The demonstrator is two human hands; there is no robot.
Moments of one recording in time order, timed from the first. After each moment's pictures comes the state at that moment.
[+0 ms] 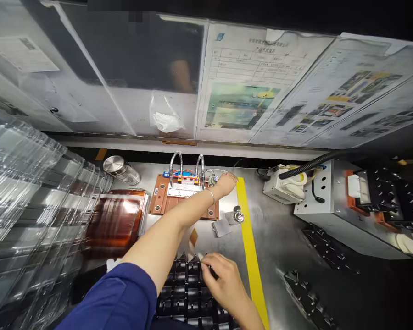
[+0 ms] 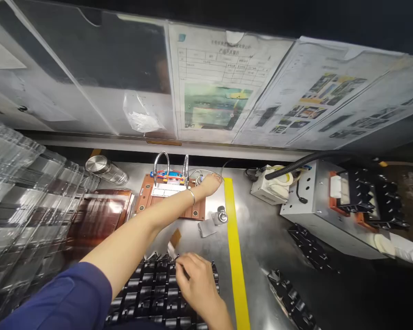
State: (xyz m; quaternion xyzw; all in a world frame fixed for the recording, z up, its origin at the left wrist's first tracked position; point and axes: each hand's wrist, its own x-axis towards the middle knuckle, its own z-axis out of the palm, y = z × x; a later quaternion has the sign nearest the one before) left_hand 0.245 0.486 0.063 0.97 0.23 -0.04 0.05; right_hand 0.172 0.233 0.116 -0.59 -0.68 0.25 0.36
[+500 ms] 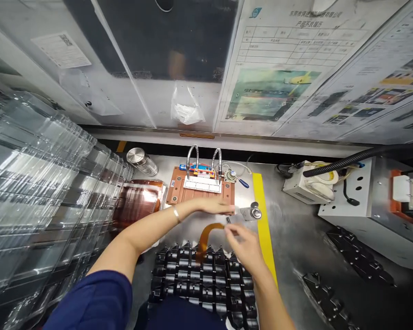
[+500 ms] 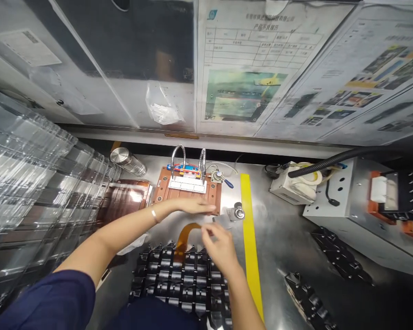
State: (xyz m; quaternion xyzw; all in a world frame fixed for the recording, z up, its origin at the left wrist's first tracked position) left_hand 0.090 0.445 0.088 0.79 0.20 -0.12 0.57; right_hand 0.195 0.277 0.096 -0.63 -0.57 0.29 0.44
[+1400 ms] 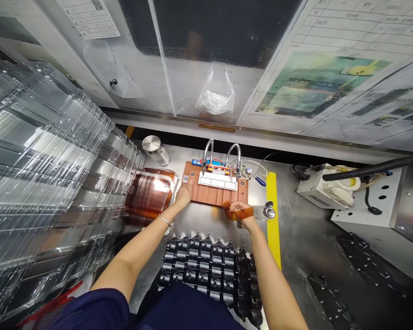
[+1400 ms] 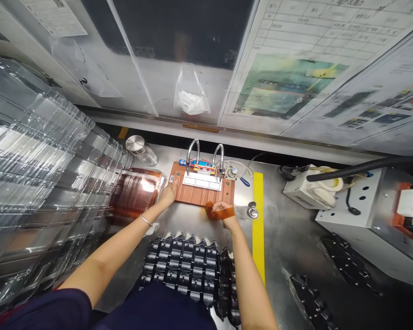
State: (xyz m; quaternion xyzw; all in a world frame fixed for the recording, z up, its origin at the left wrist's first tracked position) left_hand -0.030 0.451 0.008 0.58 0.72 0.05 0.37; right_hand 0.210 0.340 -0.005 -0.58 -0.35 0.58 0.45
